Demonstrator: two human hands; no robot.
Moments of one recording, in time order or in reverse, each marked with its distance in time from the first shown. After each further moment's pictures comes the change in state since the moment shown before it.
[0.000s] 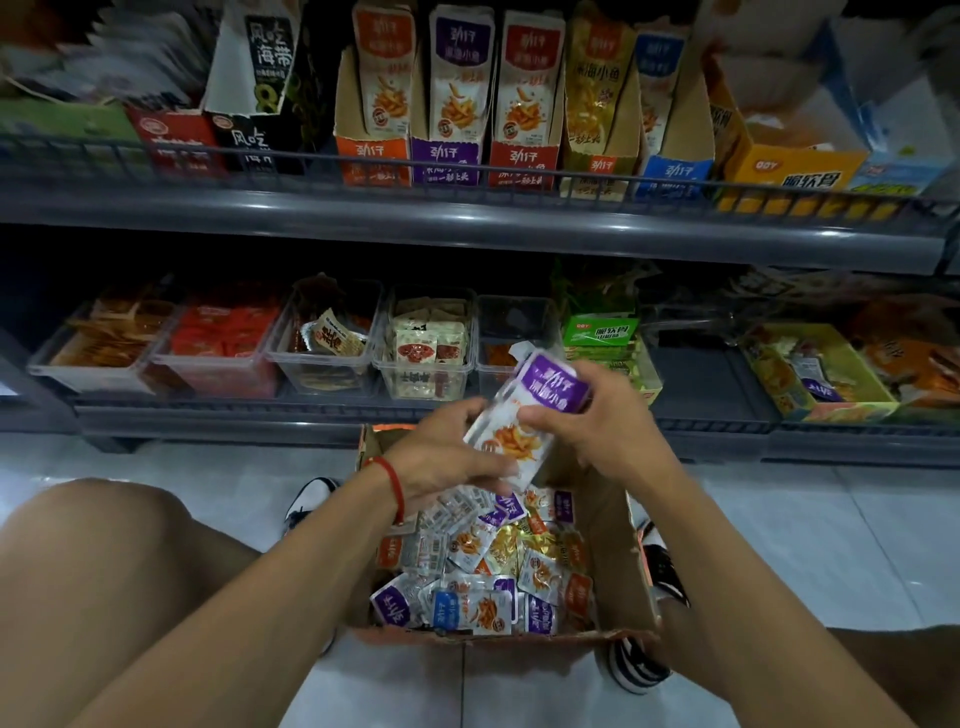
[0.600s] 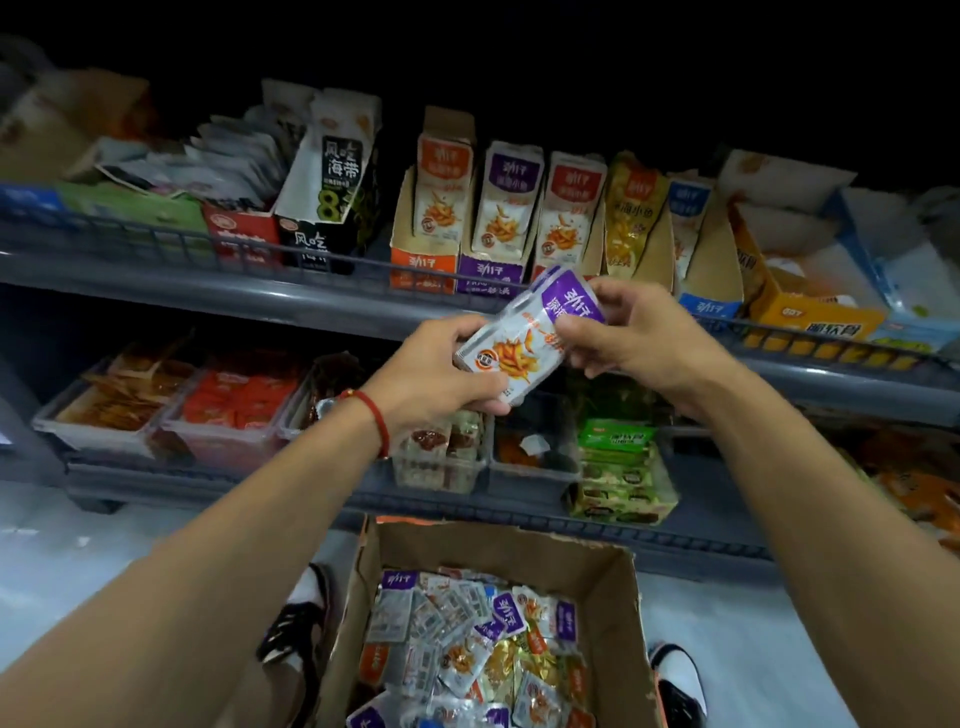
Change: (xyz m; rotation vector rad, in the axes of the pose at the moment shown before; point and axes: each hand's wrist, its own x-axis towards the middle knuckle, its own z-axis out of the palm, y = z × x) left_hand 0.007 0.146 -0.057 0.114 0.213 0.423; right_hand 0.101 -0.140 -0.068 0.053 -0.139 -0.230
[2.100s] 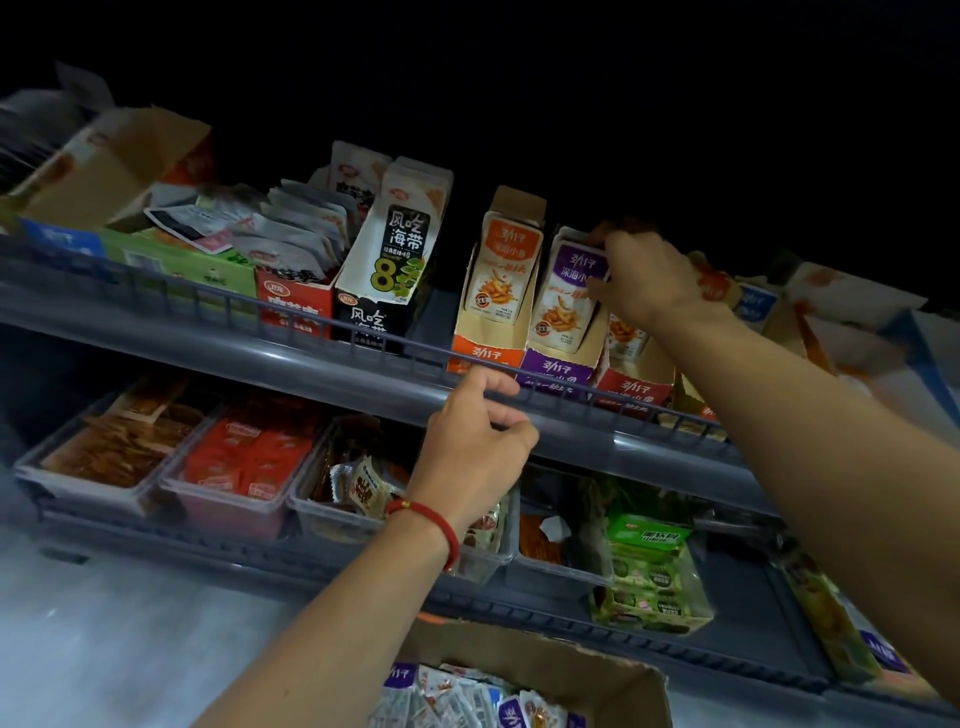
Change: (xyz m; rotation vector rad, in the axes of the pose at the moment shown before) left_hand 0.019 0.010 -0.031 0.091 0.358 -0.015; right_hand 0.200 -0.048 0.003 -1.224 0.414 -0.254
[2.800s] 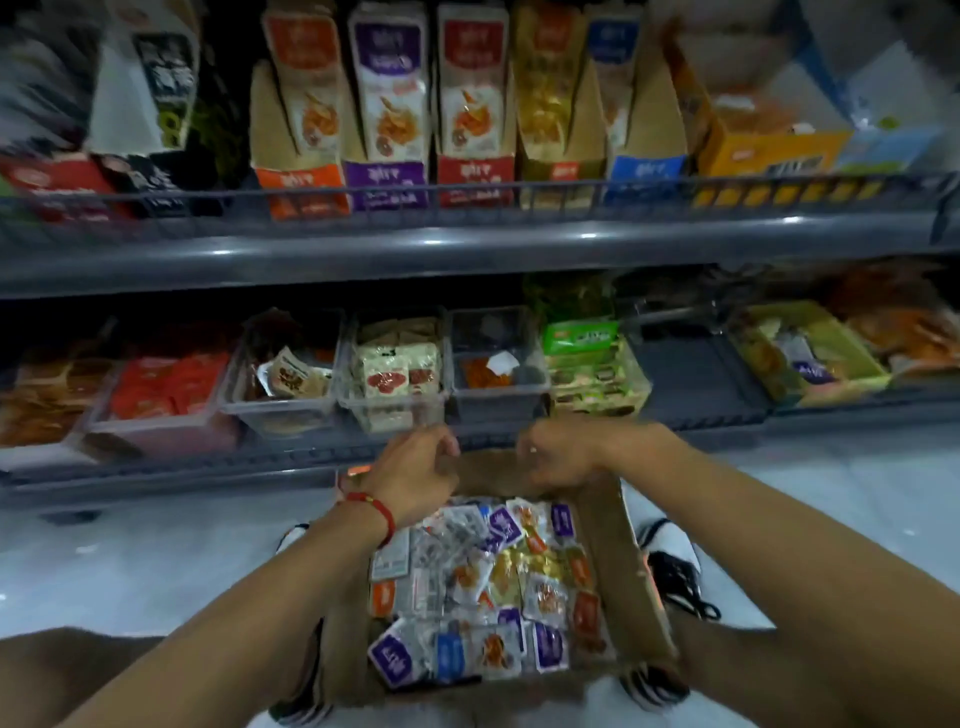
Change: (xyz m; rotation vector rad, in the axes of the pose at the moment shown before) left_hand -0.069 -0.156 0.070 0.830 -0.471 -0.089; right_hand -0.321 0.017 0.097 0.377 -1.113 -0.080
